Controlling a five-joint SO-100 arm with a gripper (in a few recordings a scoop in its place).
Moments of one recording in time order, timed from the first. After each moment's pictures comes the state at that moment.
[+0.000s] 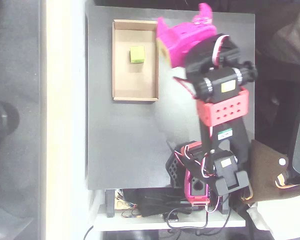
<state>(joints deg) -19.9 102.7 66.3 79.3 87.9</state>
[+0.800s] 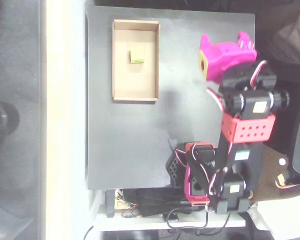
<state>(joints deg) -6.2 122.5 90.9 79.5 88.0</state>
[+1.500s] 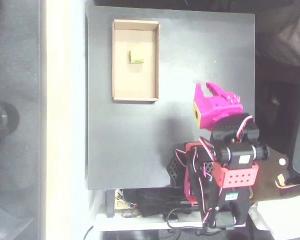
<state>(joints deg) -4.7 161.2 131.0 79.5 87.7</state>
